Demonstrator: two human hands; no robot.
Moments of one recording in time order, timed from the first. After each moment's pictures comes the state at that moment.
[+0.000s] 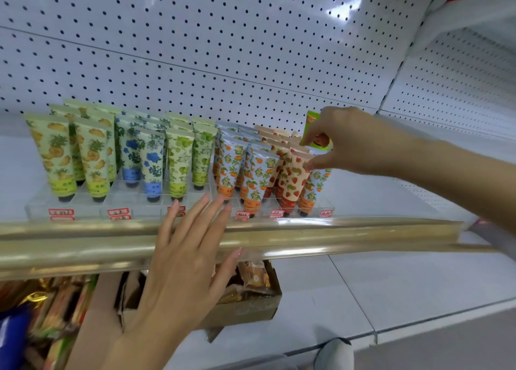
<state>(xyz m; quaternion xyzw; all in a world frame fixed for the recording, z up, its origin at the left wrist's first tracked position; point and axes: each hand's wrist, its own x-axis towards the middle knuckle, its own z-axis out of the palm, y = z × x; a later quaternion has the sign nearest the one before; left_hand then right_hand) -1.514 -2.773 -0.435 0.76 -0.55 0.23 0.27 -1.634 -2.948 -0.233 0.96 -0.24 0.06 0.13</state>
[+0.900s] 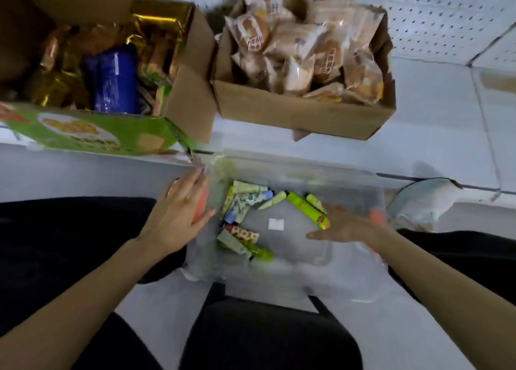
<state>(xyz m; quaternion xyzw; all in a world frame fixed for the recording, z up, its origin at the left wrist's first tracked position) -1.559 -2.582 -0.704 0.90 -0.43 -0.12 0.02 -1.735 -2.881 -0.740 0.86 -0.20 -0.41 -0.22</state>
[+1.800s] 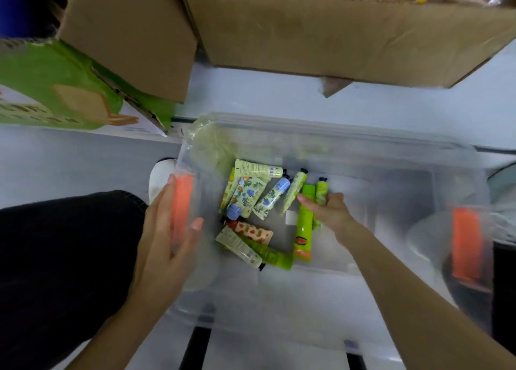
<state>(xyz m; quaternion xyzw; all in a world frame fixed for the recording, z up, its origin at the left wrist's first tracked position) -1.608 -2.584 -0.777 0.90 -0.17 -0.14 0.38 -1.697 -2.848 -0.918 0.63 -0.54 -0.18 -0.53</state>
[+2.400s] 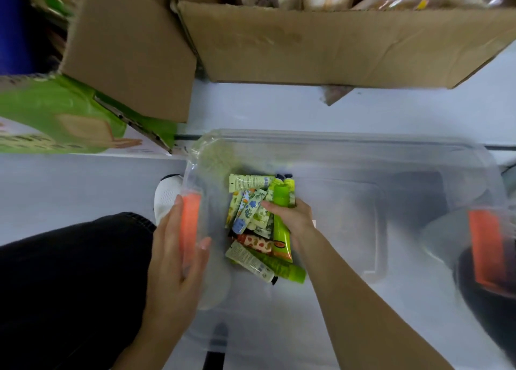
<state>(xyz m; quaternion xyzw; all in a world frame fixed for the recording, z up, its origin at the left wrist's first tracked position) -1.606 -2.580 -0.780 0.89 -0.18 -0.13 0.39 -1.639 -2.770 -0.908 0.44 -0.57 -0.07 -0.69</state>
